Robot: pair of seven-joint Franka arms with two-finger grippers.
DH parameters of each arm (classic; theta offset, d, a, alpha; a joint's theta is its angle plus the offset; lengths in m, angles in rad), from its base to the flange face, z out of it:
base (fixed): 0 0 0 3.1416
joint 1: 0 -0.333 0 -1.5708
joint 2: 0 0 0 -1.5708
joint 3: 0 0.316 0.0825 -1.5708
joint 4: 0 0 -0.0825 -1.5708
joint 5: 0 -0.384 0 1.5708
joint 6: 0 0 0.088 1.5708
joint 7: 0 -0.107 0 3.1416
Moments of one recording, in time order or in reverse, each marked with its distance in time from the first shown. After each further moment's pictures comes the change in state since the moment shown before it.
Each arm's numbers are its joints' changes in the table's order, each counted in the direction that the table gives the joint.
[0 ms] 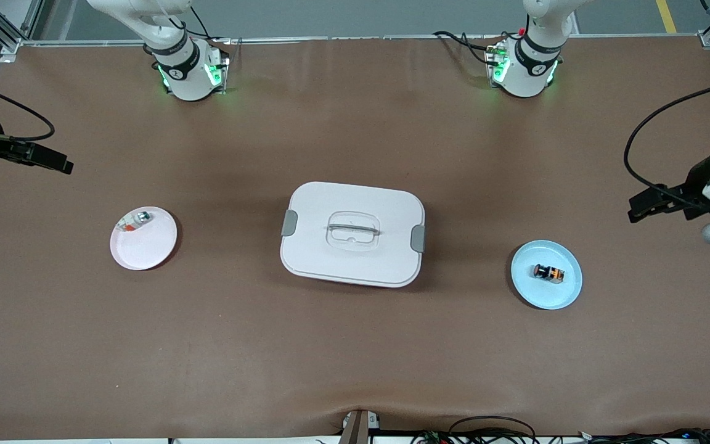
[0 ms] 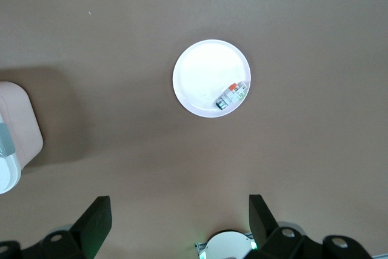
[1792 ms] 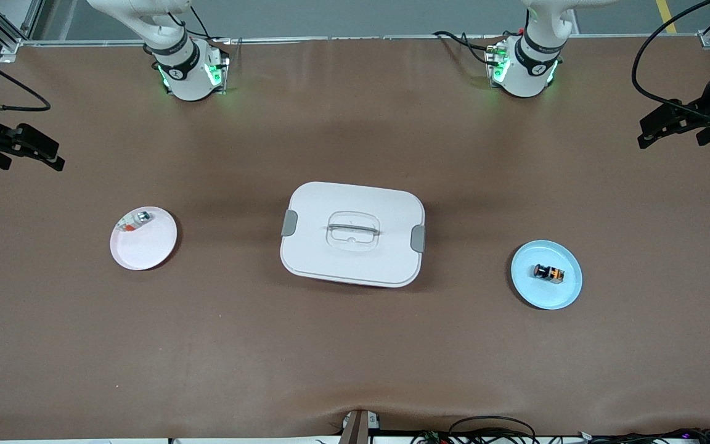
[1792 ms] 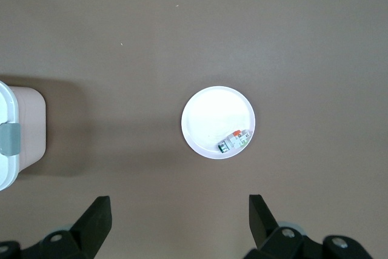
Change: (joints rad) left arm 0.381 0.249 0.449 0.137 0.127 0.152 -0.075; right arm 0.000 0.142 -0.003 0.174 -0.003 -0.219 0.192
